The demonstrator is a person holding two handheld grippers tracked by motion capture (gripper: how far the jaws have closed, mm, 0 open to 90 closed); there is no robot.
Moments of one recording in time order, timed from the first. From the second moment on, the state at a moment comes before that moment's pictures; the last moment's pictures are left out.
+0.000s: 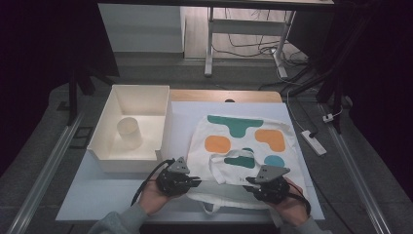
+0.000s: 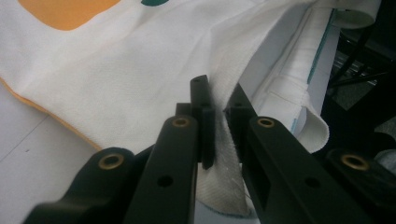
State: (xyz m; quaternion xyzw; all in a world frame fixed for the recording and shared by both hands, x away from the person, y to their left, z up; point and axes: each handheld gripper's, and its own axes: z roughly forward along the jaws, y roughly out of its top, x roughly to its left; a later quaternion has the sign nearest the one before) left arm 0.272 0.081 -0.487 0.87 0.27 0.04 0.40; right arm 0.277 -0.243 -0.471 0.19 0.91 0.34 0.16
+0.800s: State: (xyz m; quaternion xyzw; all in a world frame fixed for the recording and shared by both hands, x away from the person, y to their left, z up) left arm 0.255 0.103 -0.448 0.85 0.25 0.05 0.46; right arm 0.270 -0.237 -0.422 0.15 0.89 0.40 0.15
